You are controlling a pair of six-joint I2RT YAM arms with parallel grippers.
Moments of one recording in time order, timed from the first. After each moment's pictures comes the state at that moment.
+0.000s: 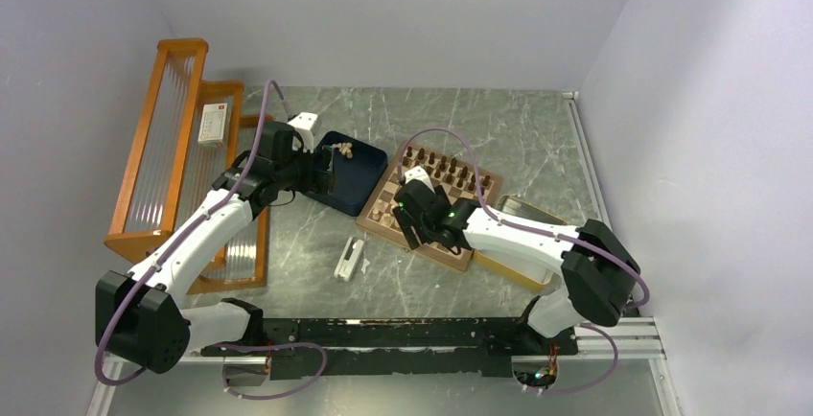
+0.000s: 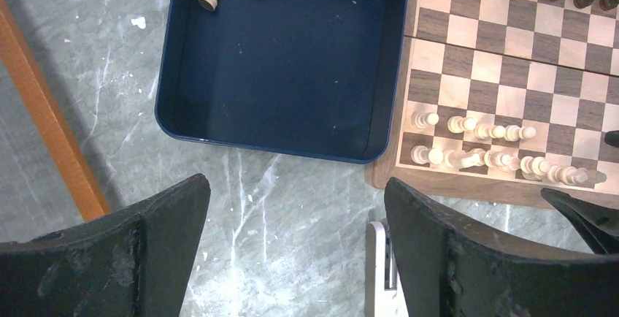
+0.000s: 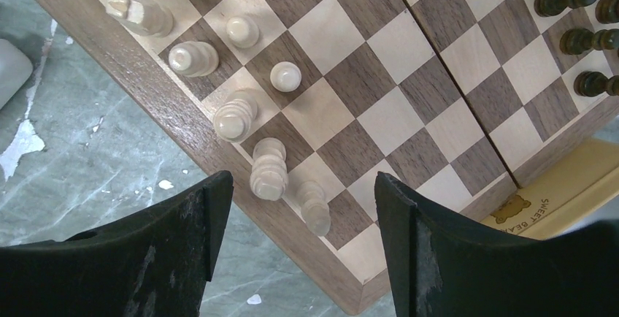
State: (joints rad) left arm -0.36 1.21 0.95 -0.42 0.04 -0.14; right arm 0.93 1.47 0.92 -0.47 0.38 0.29
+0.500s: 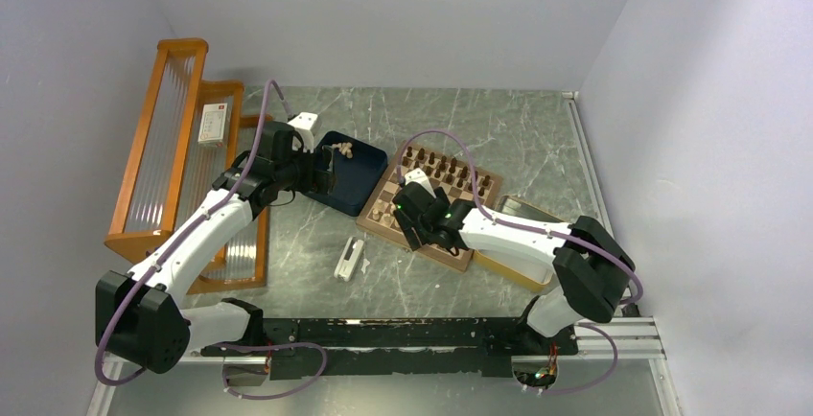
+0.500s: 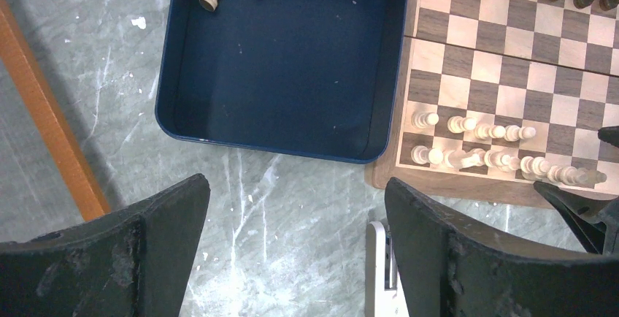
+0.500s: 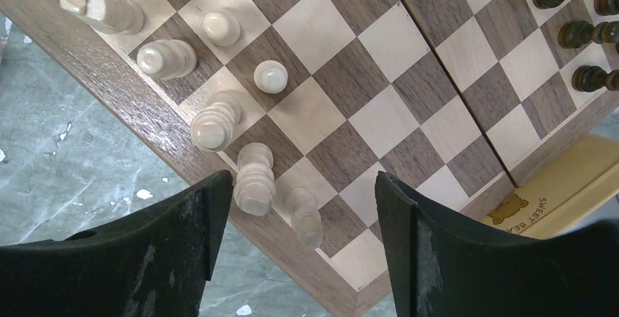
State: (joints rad) left arm -0.36 1.21 0.95 -0.42 0.04 -0.14; right arm 0.93 1.51 0.91 -0.45 0.41 0.29
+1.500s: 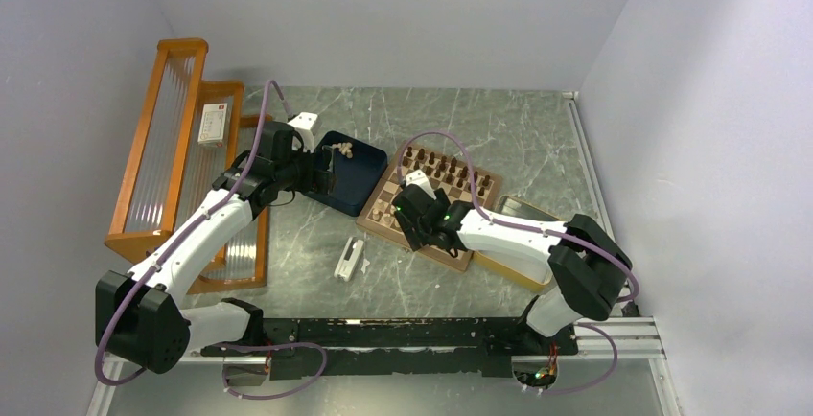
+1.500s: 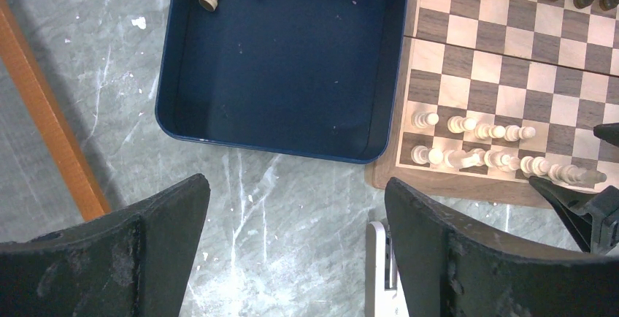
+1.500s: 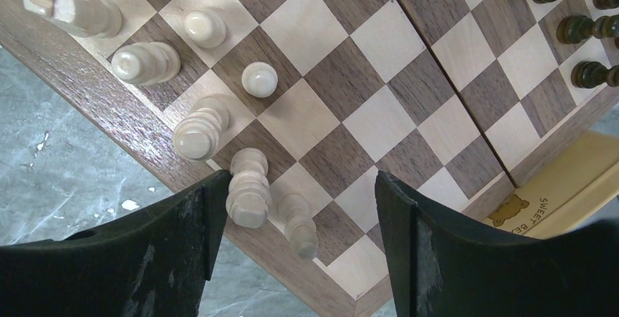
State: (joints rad) left arm -0.36 1.21 0.95 -0.42 0.04 -0.14; right arm 0.93 1.53 0.90 -0.43 0.44 0.30
